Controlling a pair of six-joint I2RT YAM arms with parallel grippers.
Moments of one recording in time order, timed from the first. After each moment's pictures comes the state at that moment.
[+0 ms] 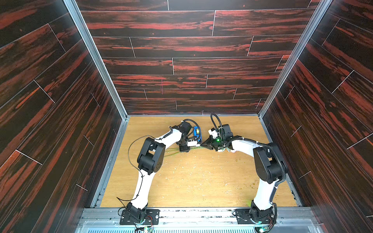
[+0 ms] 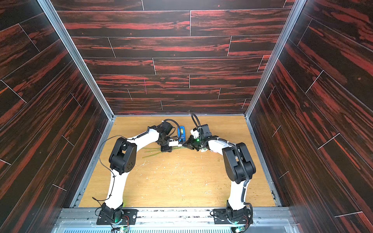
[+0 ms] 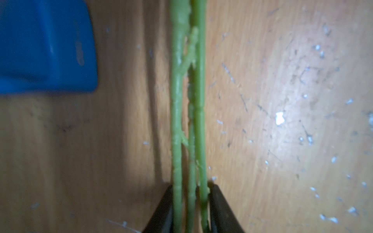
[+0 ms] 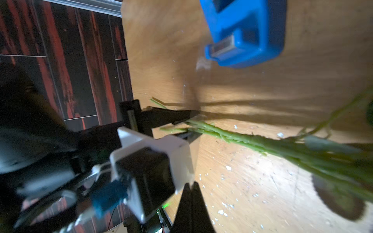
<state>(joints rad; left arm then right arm) -0.49 2.25 1.75 -0.83 0.16 0.95 0.38 1.91 1.19 -0.15 -0.75 0.76</state>
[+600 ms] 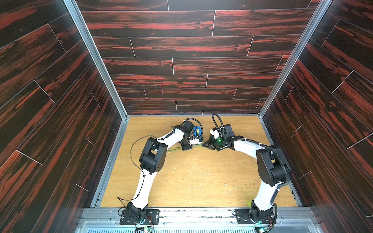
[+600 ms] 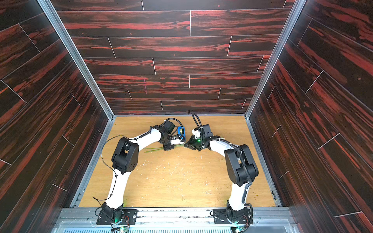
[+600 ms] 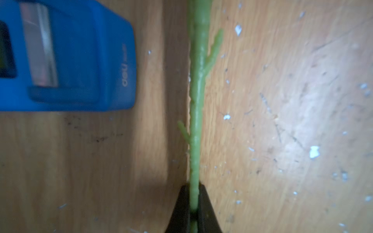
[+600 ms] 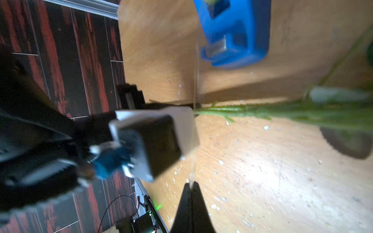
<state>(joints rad) -0.50 2.28 1.81 -0.80 0.16 0.87 0.38 1.86 1.15 -0.18 -0.72 0.72</state>
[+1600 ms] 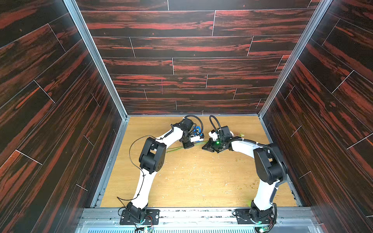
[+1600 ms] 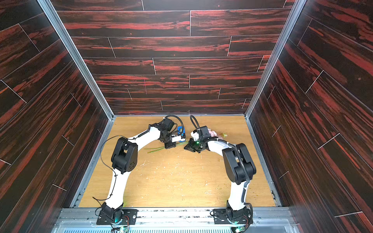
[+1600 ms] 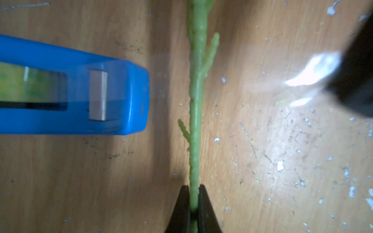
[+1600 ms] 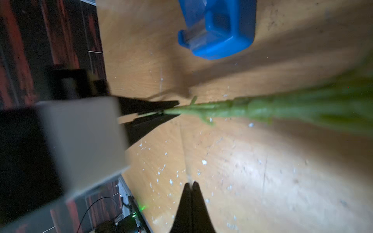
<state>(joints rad) -0.48 2.28 1.86 -0.81 0.28 0.84 0.40 1.92 1.19 -0.22 -0.66 0.64</state>
